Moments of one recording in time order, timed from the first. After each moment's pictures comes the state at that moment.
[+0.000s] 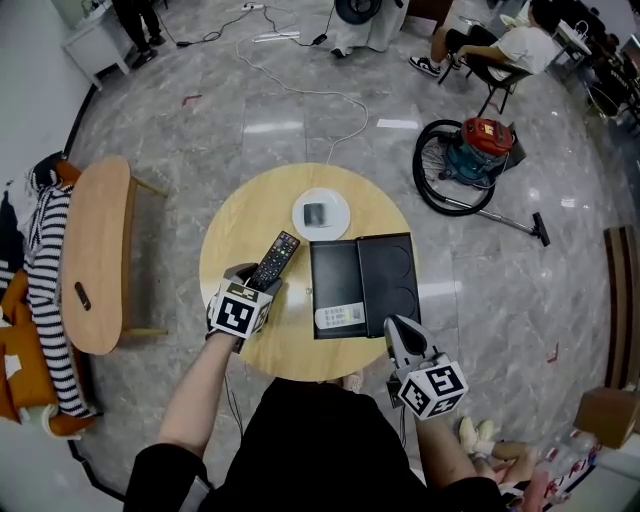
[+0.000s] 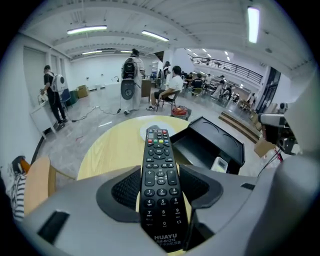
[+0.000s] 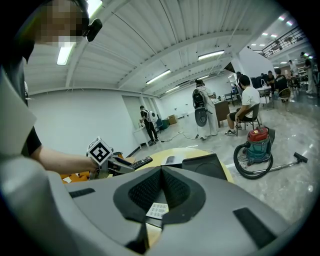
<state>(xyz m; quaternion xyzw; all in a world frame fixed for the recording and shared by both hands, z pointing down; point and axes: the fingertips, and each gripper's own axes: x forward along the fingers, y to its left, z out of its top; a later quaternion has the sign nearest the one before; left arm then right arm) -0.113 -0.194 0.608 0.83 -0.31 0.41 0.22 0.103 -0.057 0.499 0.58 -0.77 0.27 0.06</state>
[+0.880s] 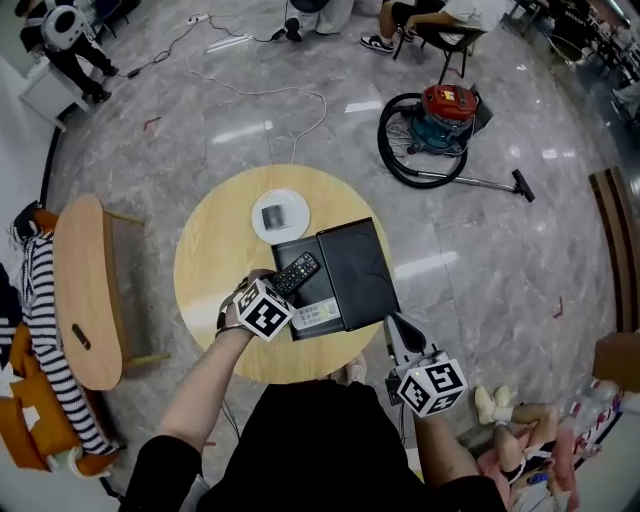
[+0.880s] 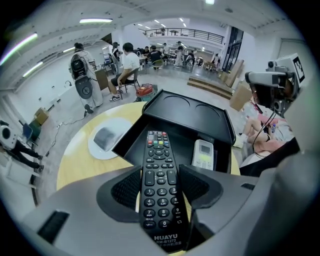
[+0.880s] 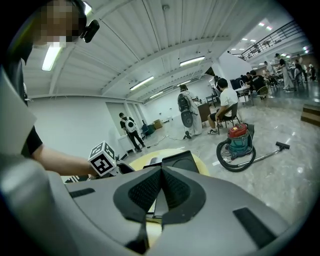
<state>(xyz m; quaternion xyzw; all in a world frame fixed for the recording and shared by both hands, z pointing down) -0.014 -0.150 0.651 0.82 -0.12 0.55 0.10 0.161 -0.020 0.508 0.64 -0.71 0.29 0.03</state>
